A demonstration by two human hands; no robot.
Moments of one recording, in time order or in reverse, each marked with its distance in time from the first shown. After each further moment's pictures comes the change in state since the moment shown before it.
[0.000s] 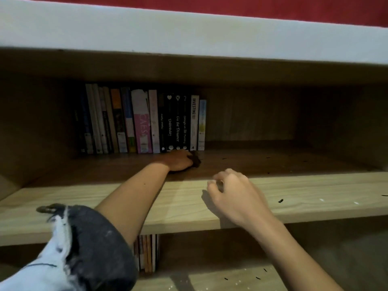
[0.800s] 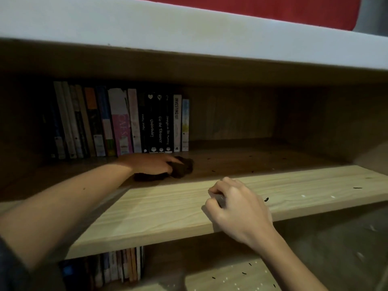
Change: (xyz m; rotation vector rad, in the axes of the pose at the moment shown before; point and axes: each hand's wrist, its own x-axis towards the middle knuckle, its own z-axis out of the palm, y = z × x) left_hand -0.011 -0.004 -0.015 0.067 -0.227 0.141; right_hand -0.020 0.016 -0.006 -0.038 0.101 -0.059
